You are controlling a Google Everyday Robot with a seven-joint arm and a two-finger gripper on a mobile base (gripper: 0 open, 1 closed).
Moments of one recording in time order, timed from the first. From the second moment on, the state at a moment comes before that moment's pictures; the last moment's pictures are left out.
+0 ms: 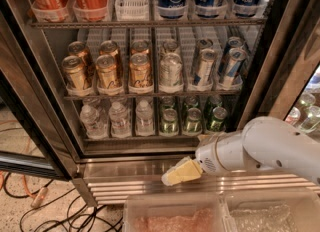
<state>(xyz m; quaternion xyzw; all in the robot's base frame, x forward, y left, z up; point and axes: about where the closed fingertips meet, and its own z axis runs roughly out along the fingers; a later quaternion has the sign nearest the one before) 0.464 -0.079 0.710 -0.38 0.85 0.19 0.32</state>
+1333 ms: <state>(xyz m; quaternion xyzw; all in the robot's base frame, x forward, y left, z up) 0.452 -0.016 0.624 -0.28 0.87 0.26 0.32</state>
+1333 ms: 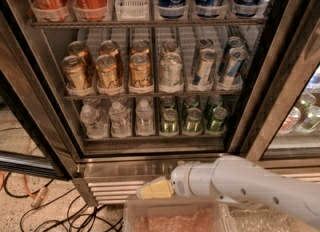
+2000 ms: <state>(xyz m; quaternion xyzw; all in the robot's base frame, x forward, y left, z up) 0.469 0.003 0.597 -0.20 0.88 0.23 0.36</state>
